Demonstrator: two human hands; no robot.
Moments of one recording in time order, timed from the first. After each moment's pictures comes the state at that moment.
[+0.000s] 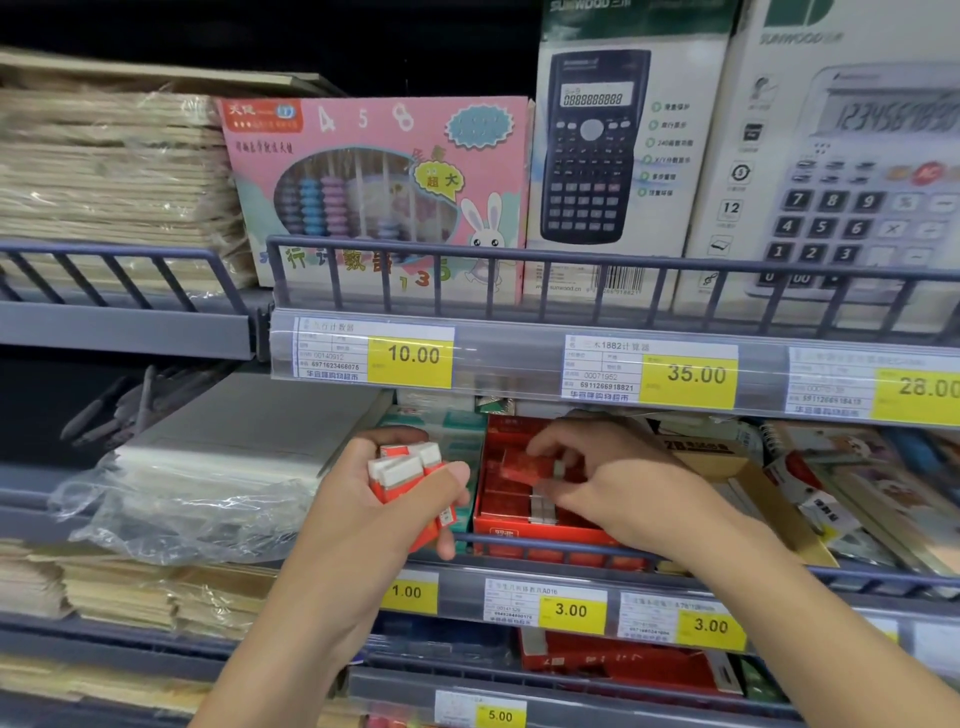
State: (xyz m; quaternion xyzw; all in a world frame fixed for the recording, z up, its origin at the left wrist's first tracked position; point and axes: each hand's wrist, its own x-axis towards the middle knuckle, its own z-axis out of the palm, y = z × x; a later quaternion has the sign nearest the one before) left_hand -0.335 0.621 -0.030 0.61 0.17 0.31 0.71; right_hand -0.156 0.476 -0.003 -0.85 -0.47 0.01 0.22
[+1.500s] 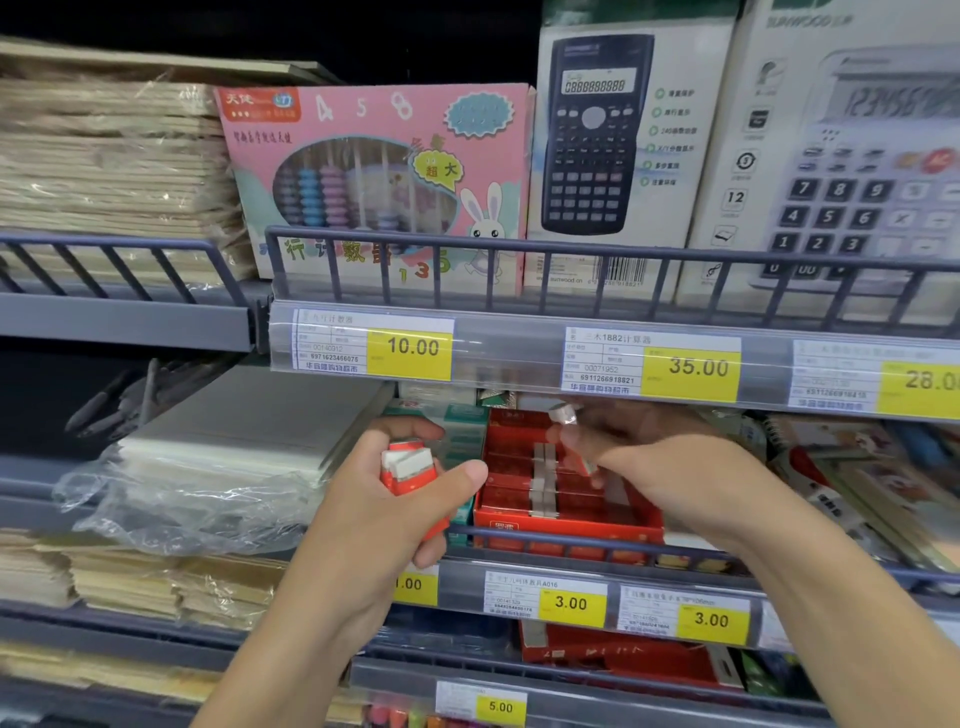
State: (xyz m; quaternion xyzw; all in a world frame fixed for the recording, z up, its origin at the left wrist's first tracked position) left_hand -0.329 0.620 -0.033 0.61 0.18 0.29 0.71; right_hand -0.151 0.453 0.005 -0.79 -0.40 0.14 0.43
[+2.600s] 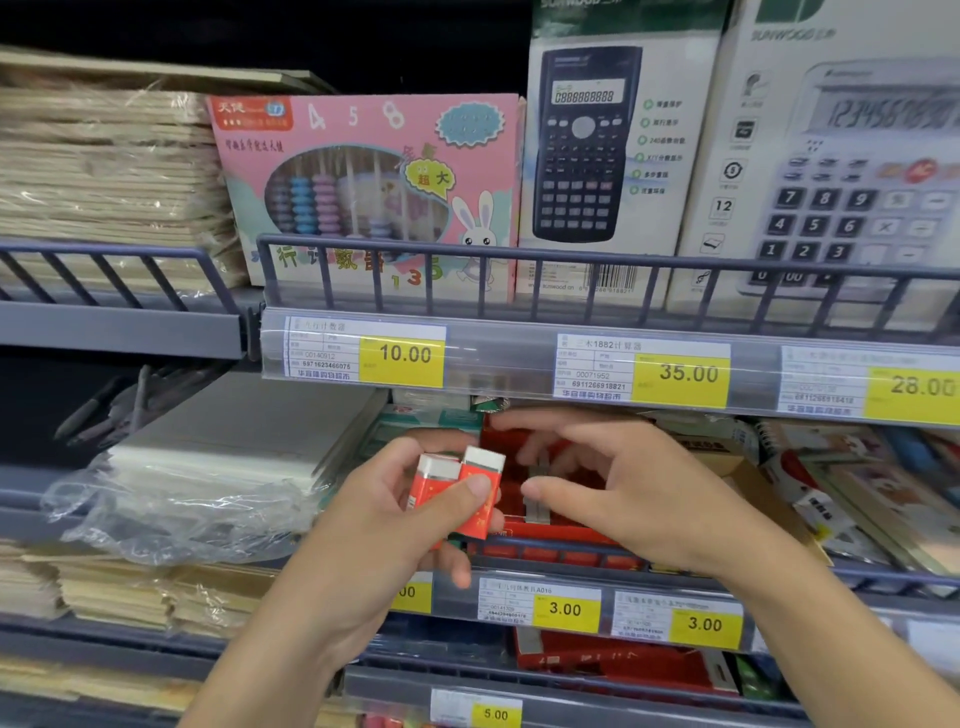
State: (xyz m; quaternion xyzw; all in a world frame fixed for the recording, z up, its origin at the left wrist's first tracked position) left_hand -0.333 0.612 -0.024 0.63 0.11 0.23 0.73; right_hand -0.177 0.451 0.014 -0.74 -0.57 0.07 0.35
